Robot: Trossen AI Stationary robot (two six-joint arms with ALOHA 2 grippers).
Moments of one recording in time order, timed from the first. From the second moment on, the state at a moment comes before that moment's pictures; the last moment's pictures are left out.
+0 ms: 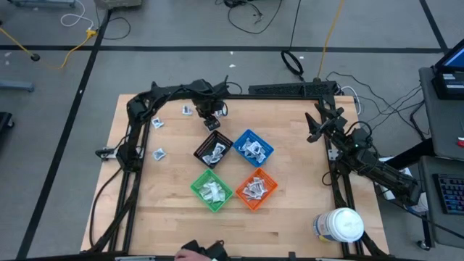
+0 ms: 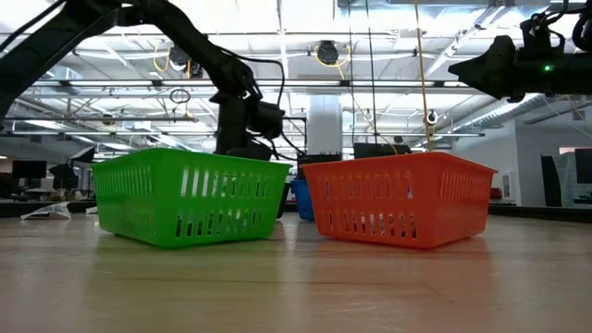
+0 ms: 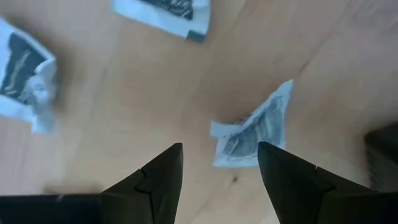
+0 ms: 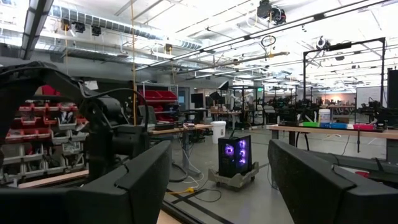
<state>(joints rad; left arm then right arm) 0.62 2.11 1.59 -1.09 0.04 0.09 -0.59 0.02 0.01 0.34 0.16 -0.04</state>
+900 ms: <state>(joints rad) 0.59 2.10 1.59 -1.03 0.06 0.04 -0.59 0.02 0.01 0.34 0.16 -0.04</state>
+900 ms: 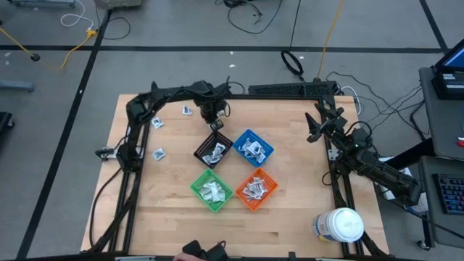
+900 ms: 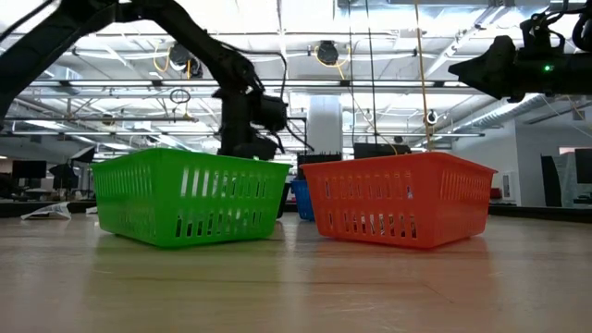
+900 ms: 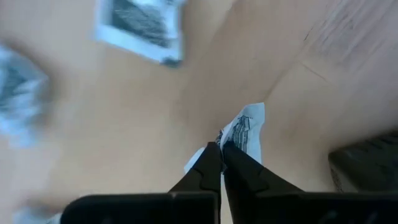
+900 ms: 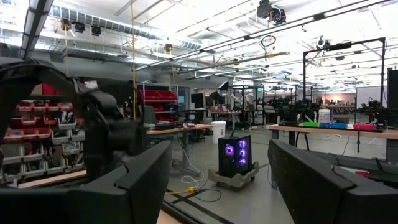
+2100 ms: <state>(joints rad) 0.23 1.95 1.44 -1.04 0.00 -0.09 -0.59 0.02 0.01 0.34 0.16 -0.04</state>
